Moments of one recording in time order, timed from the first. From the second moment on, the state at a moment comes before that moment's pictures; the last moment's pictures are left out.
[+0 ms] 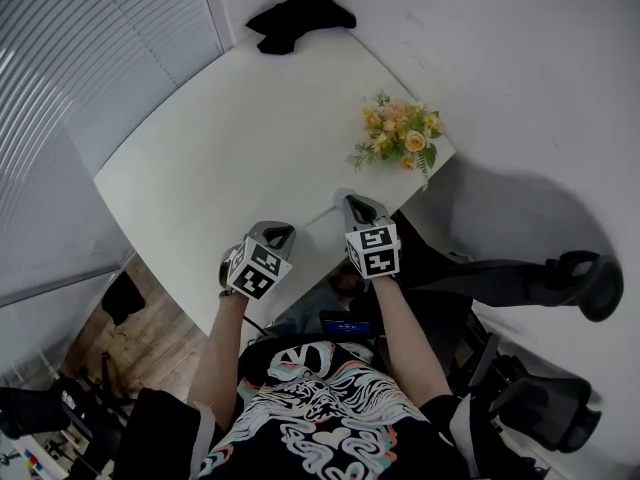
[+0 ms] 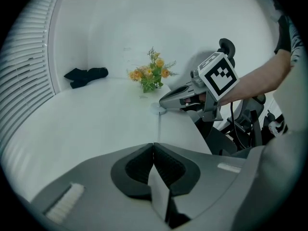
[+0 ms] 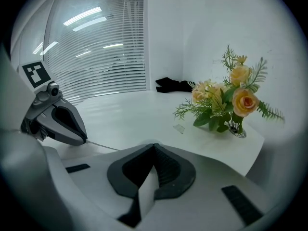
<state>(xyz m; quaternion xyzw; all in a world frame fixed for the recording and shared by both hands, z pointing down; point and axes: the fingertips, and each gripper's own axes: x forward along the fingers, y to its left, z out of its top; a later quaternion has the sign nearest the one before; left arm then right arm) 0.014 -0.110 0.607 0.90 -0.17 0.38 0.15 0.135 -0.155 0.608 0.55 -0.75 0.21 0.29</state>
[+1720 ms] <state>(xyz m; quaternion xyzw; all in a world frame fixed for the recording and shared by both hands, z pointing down) -0.097 -0.062 0.613 0.86 -0.27 0.39 0.19 0.136 -0.154 0.608 0.55 -0.76 0.20 0.30</state>
